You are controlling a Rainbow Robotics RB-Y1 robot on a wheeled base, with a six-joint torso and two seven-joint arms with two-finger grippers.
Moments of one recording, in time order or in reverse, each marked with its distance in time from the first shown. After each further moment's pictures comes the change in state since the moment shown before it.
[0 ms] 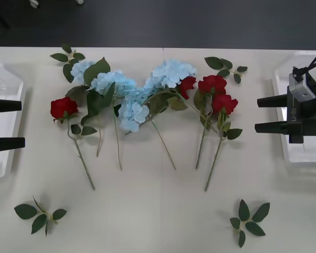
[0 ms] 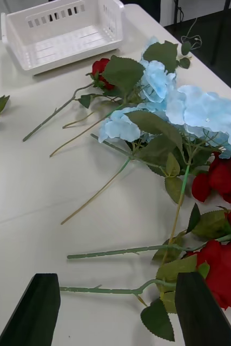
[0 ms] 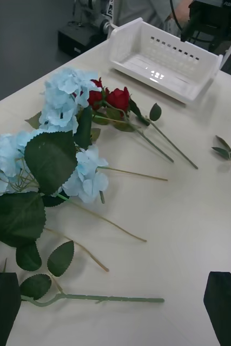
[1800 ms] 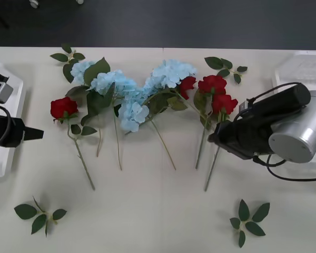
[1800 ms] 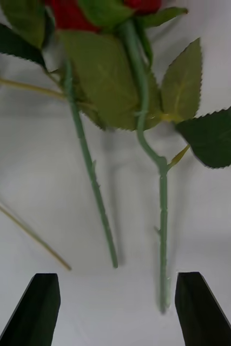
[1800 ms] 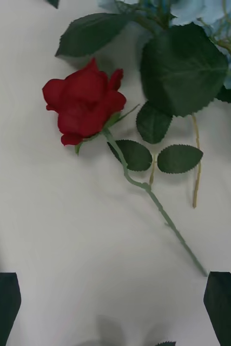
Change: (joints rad) right arm -0.218 -0.277 0.936 -0.135 0.730 -0.428 -2.347; left arm 0.031 -0.055 -0.229 -0.269 -0.803 -0.143 0.936
